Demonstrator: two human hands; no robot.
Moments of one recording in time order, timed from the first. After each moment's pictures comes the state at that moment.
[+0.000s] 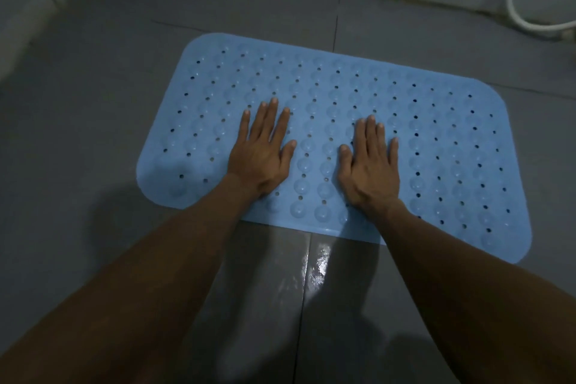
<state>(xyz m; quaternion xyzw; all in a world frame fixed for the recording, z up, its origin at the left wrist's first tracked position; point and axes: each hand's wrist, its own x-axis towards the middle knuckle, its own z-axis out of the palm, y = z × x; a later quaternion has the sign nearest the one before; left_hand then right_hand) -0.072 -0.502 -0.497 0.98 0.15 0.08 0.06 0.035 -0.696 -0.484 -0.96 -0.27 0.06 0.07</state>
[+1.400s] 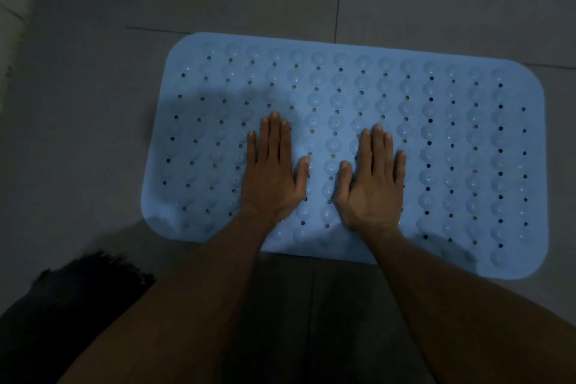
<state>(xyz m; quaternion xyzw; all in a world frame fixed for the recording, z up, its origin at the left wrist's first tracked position) -0.042 -0.513 -0.478 0.97 0.22 -0.03 0.11 0.033 -0.672 -0.470 -0.97 -0.20 0.07 0.09</state>
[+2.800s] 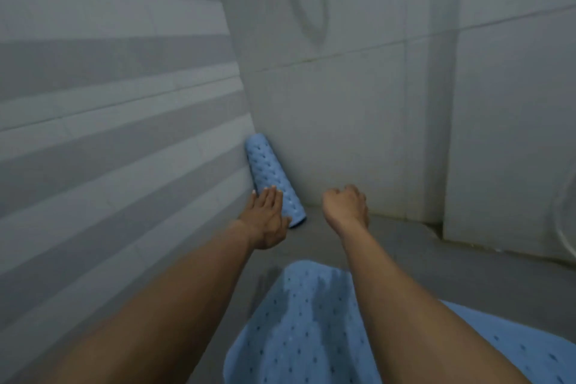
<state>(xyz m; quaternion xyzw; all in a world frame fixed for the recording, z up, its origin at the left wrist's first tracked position) -0.038 -0.429 -0.159 0.92 0.37 -0.04 -0.11 0.093 -0.531 -0.160 -0.82 -0.23 0.16 0.49</state>
